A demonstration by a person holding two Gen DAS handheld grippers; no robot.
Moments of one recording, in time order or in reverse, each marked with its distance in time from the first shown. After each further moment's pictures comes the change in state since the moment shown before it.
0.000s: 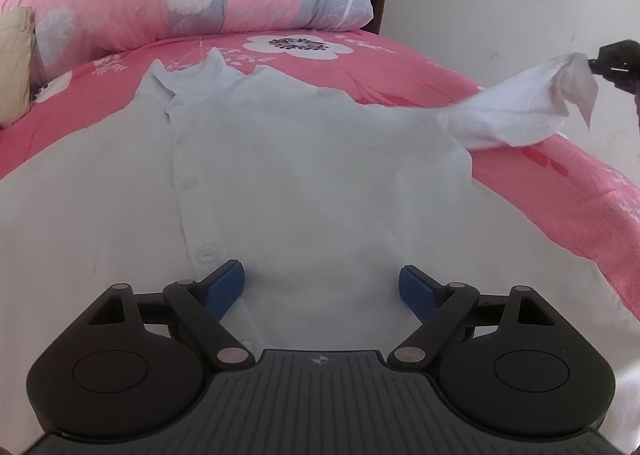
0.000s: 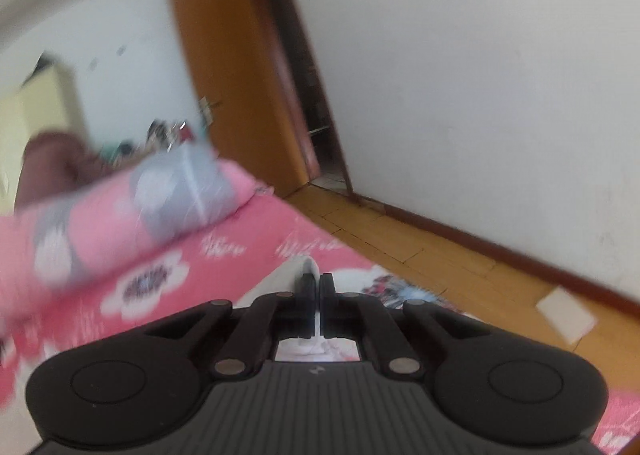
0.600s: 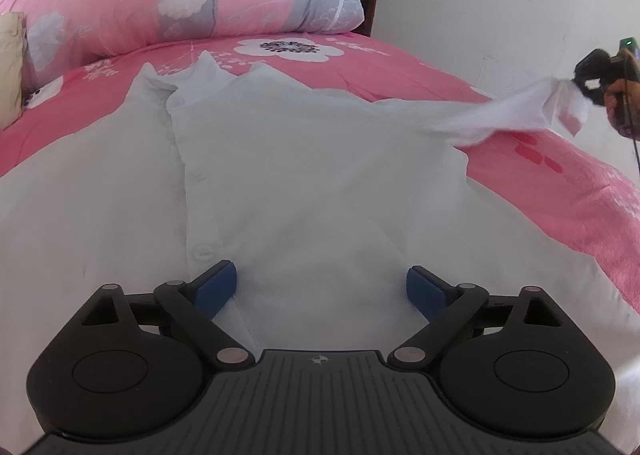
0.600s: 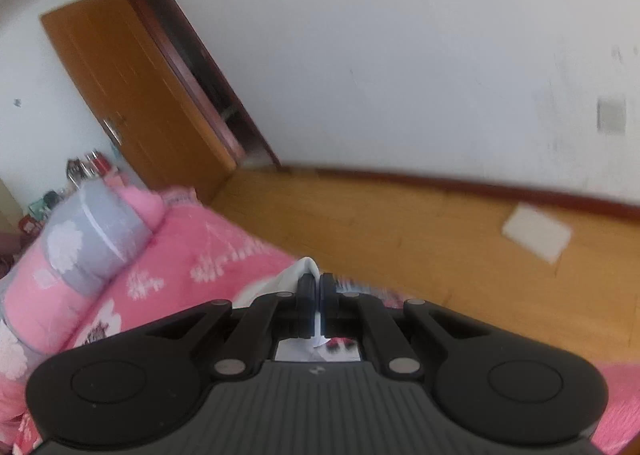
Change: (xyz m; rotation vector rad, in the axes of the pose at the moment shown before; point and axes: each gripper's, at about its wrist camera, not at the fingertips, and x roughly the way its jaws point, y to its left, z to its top) left arm 0.005 -0.002 -0.004 0.025 -0.019 -0.018; right arm 0.085 -0.077 0.006 0.297 0.181 -0.174
